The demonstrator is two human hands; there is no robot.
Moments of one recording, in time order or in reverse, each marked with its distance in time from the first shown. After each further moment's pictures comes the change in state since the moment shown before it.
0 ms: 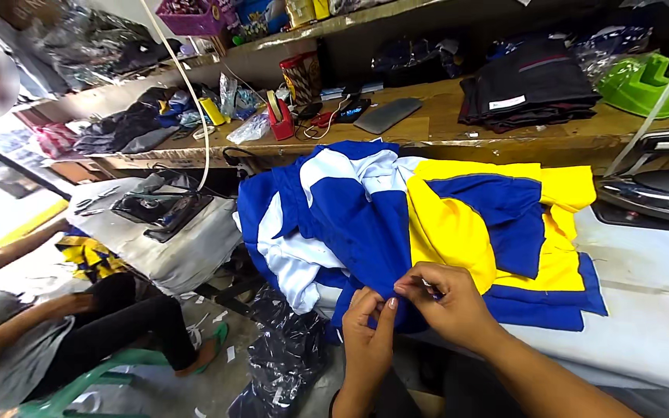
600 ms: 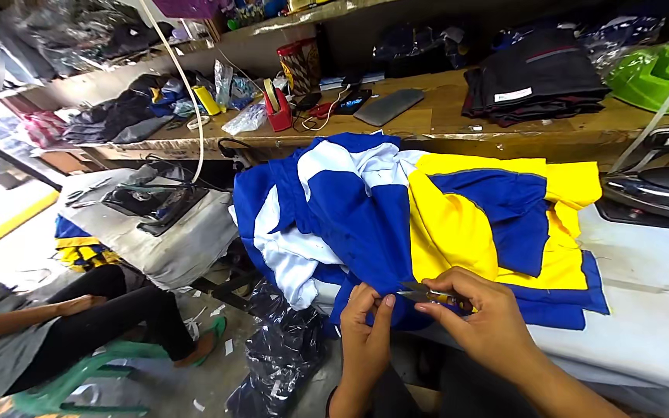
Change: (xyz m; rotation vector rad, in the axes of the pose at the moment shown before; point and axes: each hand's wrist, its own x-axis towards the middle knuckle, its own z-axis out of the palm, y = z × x) left_hand 0.001 -0.002 -0.002 -0.034 -0.015 0.016; right_hand -0.032 -0.003 -0.021 -0.328 0.109 0.050
